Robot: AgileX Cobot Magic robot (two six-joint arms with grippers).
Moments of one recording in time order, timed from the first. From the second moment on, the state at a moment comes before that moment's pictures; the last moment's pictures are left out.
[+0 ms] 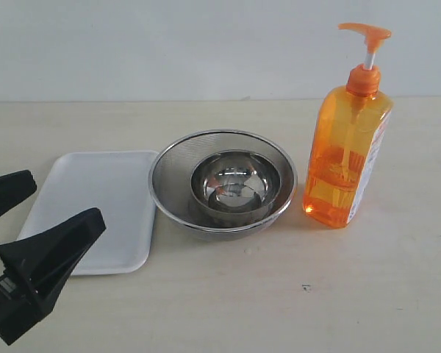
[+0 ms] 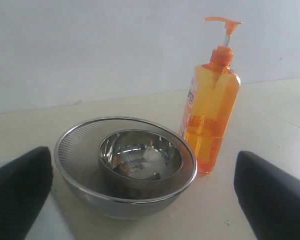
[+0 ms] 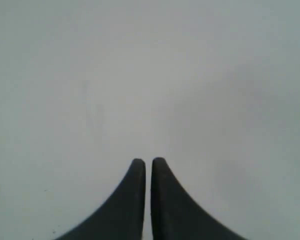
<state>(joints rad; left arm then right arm) -0.92 0.87 -0.08 -0.48 -0.69 0.22 0.11 0.00 -0.01 -0.05 -0.63 0.52</state>
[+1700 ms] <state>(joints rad) -0.92 0.87 -0.07 -0.48 -0.65 0.20 0.10 0.72 -0.92 -1.73 -0.60 2.04</state>
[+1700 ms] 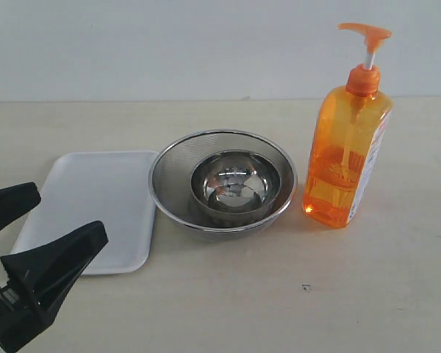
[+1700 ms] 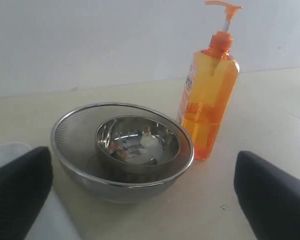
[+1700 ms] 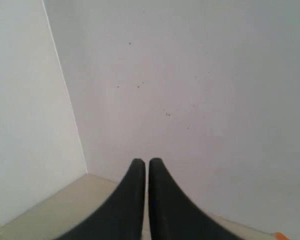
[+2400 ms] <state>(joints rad) -0.92 0.87 -0.07 -0.47 -0.65 0.20 0.13 0.53 -0.67 -0.58 0.30 0.70</state>
